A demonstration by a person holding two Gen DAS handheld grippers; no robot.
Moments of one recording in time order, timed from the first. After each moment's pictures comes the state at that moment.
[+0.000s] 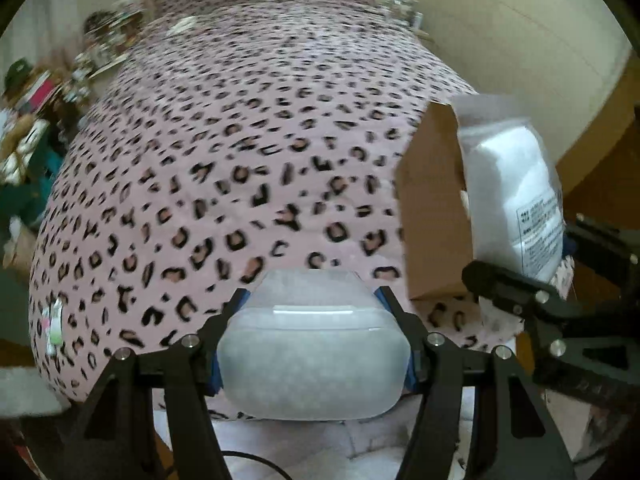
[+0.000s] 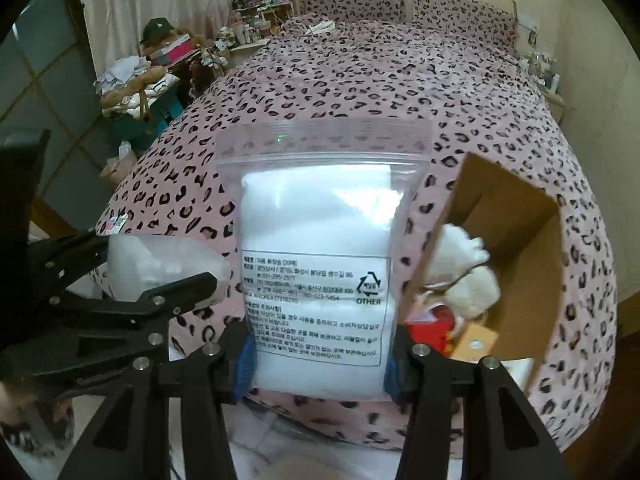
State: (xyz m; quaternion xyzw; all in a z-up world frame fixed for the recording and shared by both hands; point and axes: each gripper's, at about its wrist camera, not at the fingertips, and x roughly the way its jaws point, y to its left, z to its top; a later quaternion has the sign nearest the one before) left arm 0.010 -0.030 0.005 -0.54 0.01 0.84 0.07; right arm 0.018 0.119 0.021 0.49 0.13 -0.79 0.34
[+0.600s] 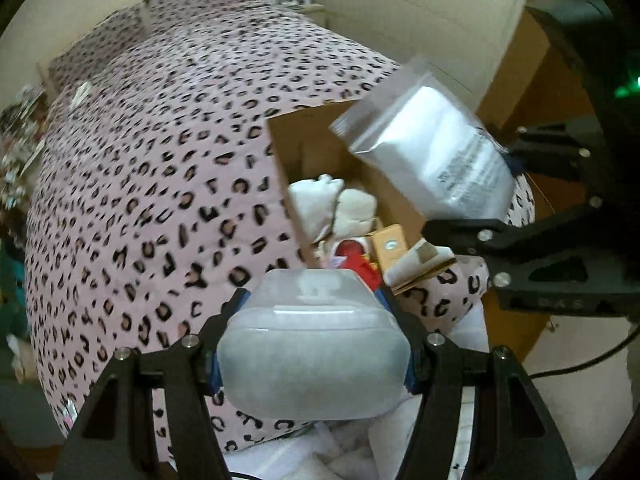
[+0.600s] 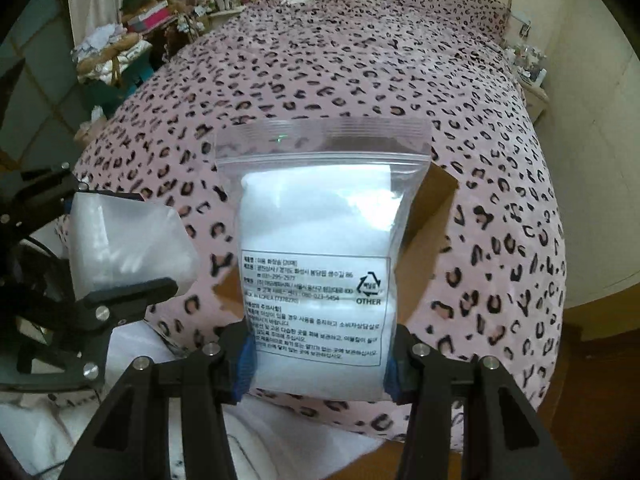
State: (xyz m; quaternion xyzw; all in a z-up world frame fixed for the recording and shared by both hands) left arm -0.022 0.117 0.031 -0.54 0.14 0.81 0.20; right arm -0.051 0.211 0.026 0.53 0.20 -0.77 0.30
